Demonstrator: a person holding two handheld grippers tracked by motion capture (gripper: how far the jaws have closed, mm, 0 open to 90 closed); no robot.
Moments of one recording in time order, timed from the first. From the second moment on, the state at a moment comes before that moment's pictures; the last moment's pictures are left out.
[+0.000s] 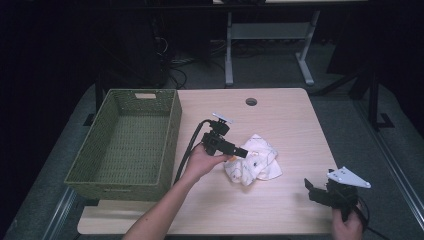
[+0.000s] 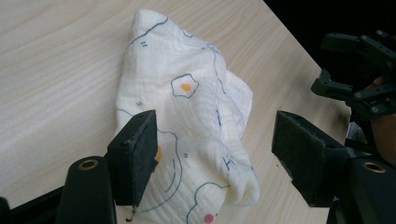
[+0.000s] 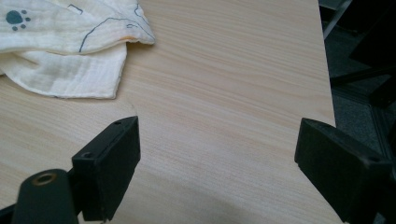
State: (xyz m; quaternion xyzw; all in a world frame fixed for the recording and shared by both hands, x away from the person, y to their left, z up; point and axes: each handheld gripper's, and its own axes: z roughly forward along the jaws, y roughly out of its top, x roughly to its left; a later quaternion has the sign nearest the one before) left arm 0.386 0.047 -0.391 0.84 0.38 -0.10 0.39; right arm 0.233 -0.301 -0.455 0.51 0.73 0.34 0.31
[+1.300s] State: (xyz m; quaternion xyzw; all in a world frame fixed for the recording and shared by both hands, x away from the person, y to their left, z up) left arm 0.328 0.093 -0.401 0.82 0.36 -0.12 0.43; right arm 0.234 -0.300 -0.456 0.51 0.73 0.33 0.31
